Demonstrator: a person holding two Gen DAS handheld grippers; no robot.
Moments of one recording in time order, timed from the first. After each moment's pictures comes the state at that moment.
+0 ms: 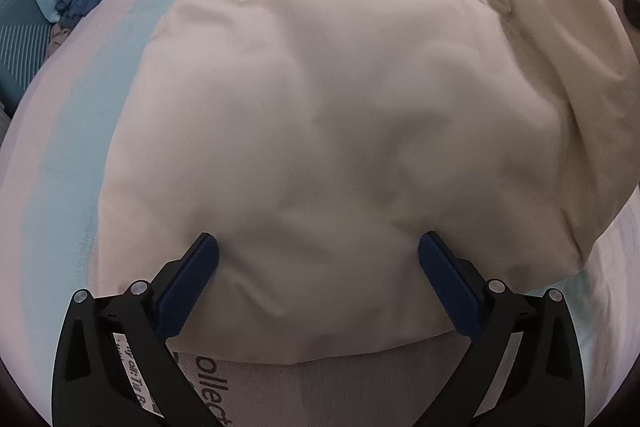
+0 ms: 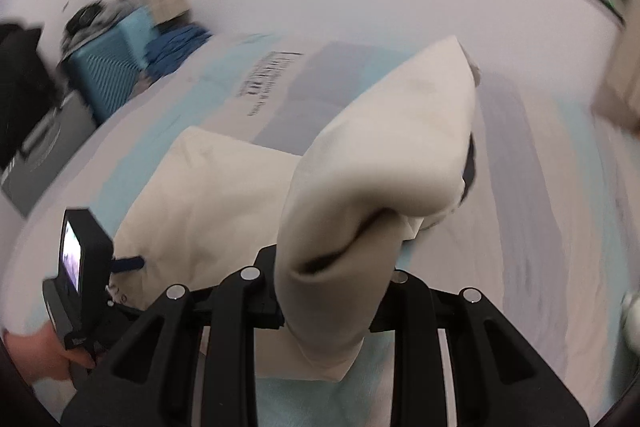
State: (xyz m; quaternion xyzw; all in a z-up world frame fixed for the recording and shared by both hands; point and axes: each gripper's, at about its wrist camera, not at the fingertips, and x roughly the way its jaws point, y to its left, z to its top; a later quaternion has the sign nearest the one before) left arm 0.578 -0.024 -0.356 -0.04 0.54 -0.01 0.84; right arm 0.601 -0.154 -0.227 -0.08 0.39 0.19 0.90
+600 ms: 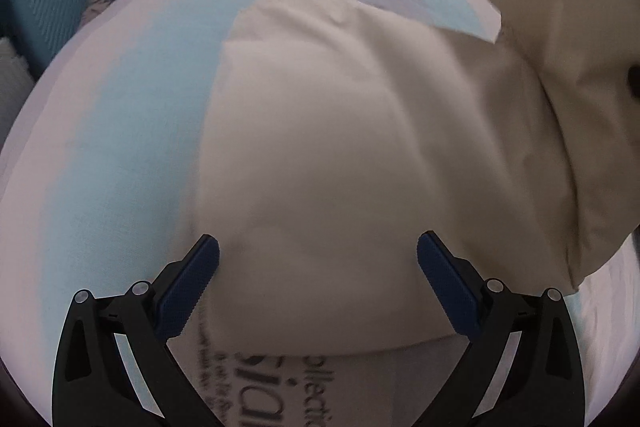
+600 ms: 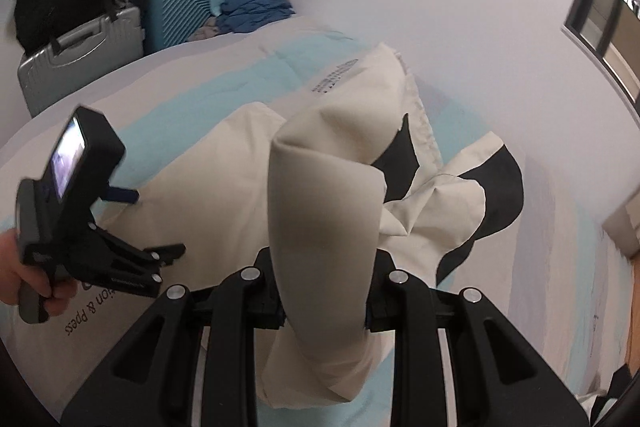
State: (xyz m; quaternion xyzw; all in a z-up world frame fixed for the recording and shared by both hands) left arm 0.565 0.054 -0.338 -0.09 0.53 0.03 0.84; right arm 0.566 -0.056 -0.231 -0.23 0.35 0.26 0.87
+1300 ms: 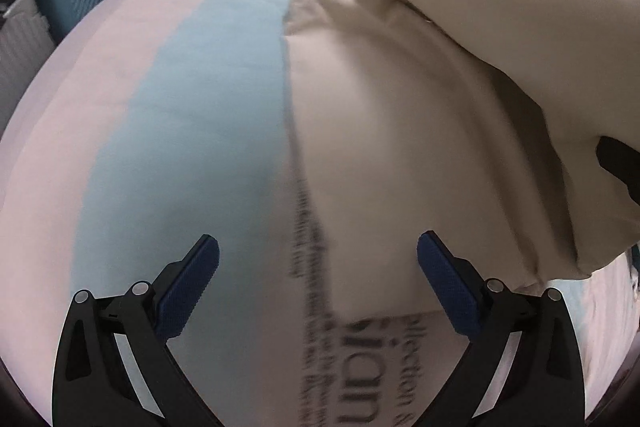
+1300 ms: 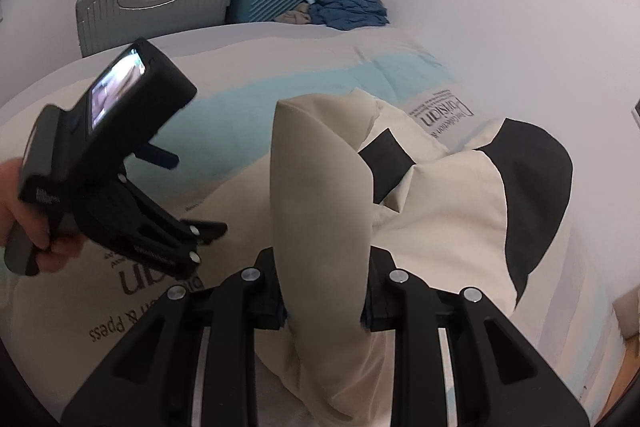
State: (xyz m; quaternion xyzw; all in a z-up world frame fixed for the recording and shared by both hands) left arm 0.534 0.129 -0.351 -0.13 0.54 0.04 0.83; right arm 0.519 0.036 -0.257 -0.31 0.32 0.35 0.82
